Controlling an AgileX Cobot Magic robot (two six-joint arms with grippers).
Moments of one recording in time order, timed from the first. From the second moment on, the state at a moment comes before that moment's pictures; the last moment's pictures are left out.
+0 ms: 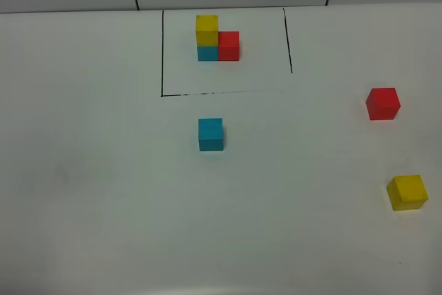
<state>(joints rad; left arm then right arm) -0.06 -0.01 -0.51 -0.16 1.05 0.05 0.00 -0.01 -0.49 0.08 1.05 0.01</state>
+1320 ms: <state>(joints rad) -0.06 -0.01 -0.51 -0.16 1.05 0.05 0.00 1.21 -0.86 0.07 0.78 -0.14</state>
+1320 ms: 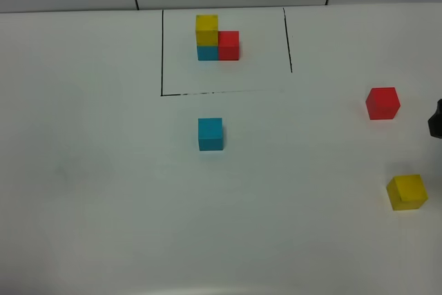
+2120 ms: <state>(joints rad) -0.06 -0.01 -0.51 -0.16 1.05 0.05 0.11 1.68 -1.20 0.06 0.73 -0.13</state>
